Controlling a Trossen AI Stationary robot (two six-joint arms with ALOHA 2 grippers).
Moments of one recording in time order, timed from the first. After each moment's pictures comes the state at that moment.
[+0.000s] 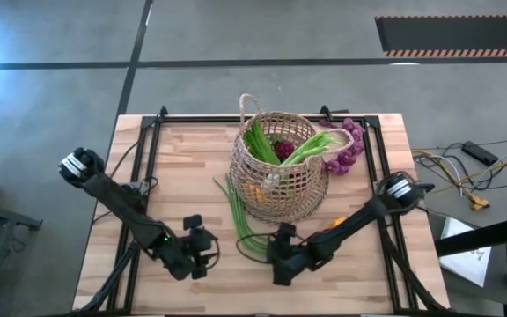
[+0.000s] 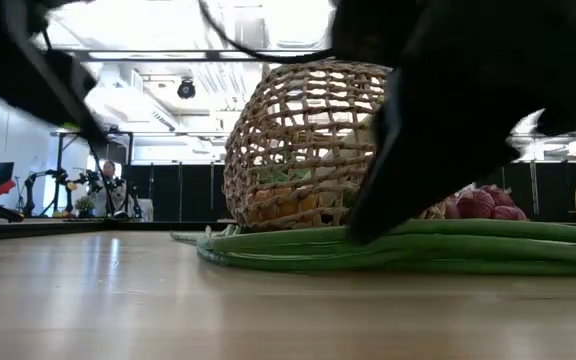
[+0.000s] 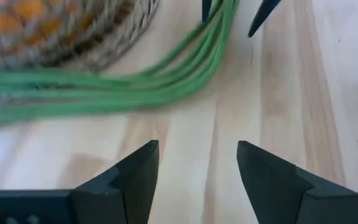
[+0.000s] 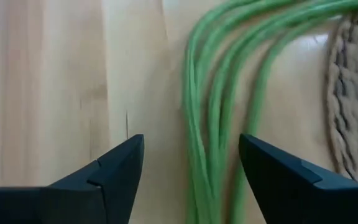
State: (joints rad) left arm -0.74 1.46 0.80 -0.28 -0.60 -0.77; right arm 0.53 2.01 1.26 -0.31 0.40 0.53
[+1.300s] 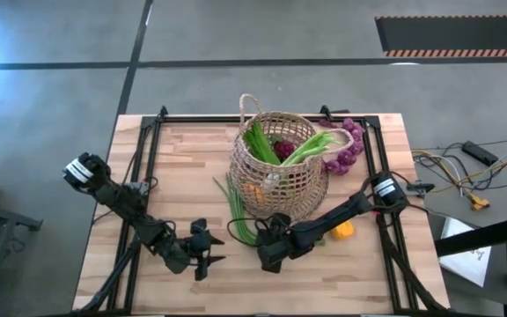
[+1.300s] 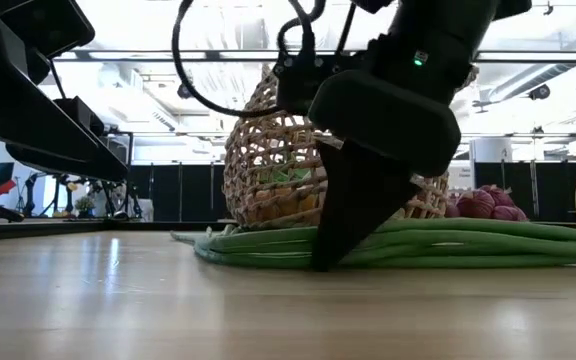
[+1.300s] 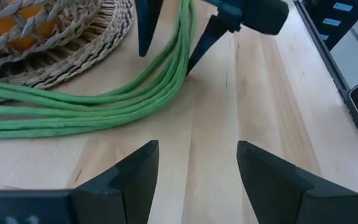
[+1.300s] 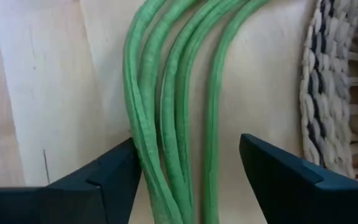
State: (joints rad) left arm -0.75 1.54 0.57 0.33 -0.63 -0.67; right arm 0.41 2.12 1.40 -0.49 0.30 0.58
